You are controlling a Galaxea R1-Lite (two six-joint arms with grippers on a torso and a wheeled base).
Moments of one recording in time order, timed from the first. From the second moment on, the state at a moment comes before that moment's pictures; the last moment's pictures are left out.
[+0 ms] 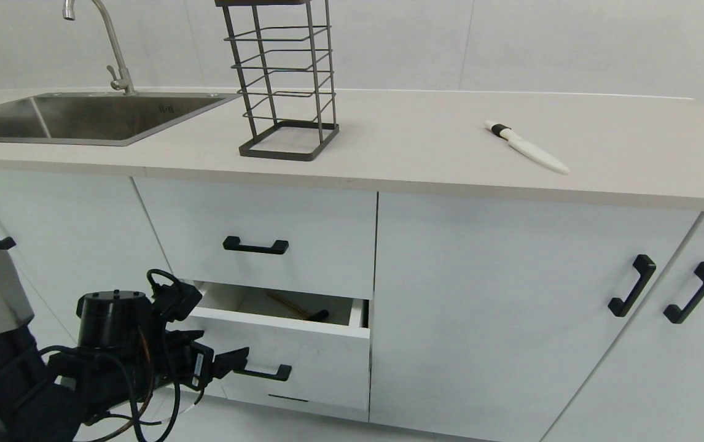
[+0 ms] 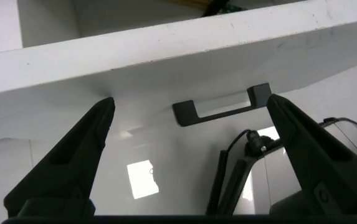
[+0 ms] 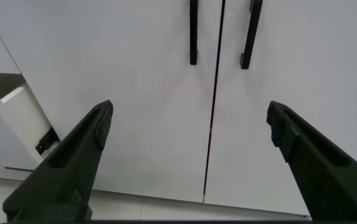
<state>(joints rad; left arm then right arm) -0.14 1.98 -0.26 -1.09 -0.28 0.10 0.00 0.00 0.00 0.00 0.01 0.02</state>
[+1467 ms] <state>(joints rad) -0.17 1.90 -0.12 -1.26 -0.28 0.10 0.00 0.00 0.00 0.00 0.01 0.02</state>
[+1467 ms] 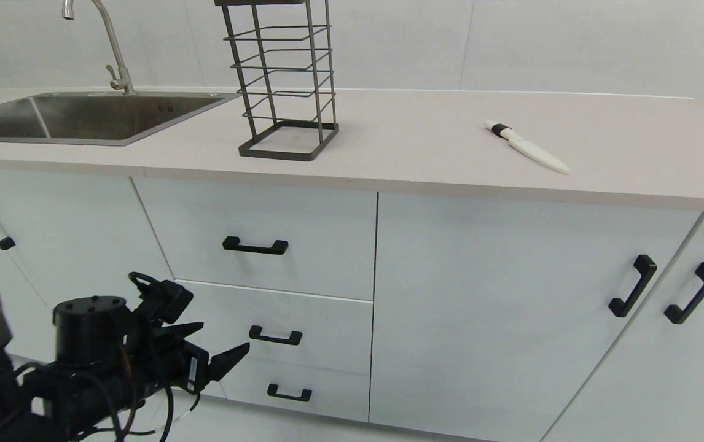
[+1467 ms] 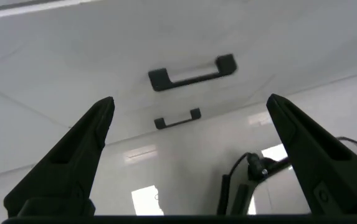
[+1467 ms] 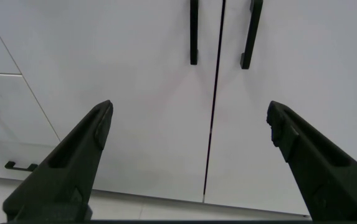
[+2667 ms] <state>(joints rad) -0.04 0.21 -0.07 -0.40 -0.27 0.09 0.00 0.00 0.00 0.00 0.01 0.02</state>
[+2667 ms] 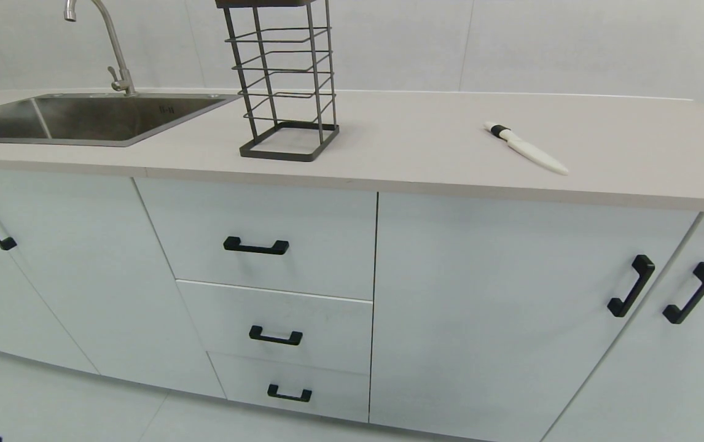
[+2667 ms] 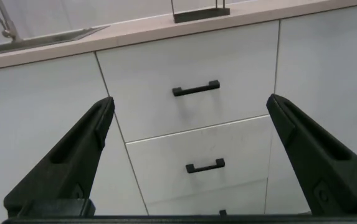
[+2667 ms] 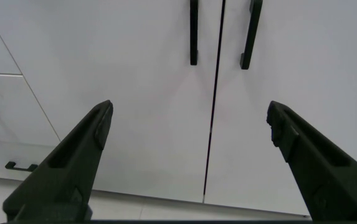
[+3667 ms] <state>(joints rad) 0.00 0.00 0.00 0.00 -0.08 0.01 0.00 0.00 0.00 0.00 0.01 0.02</state>
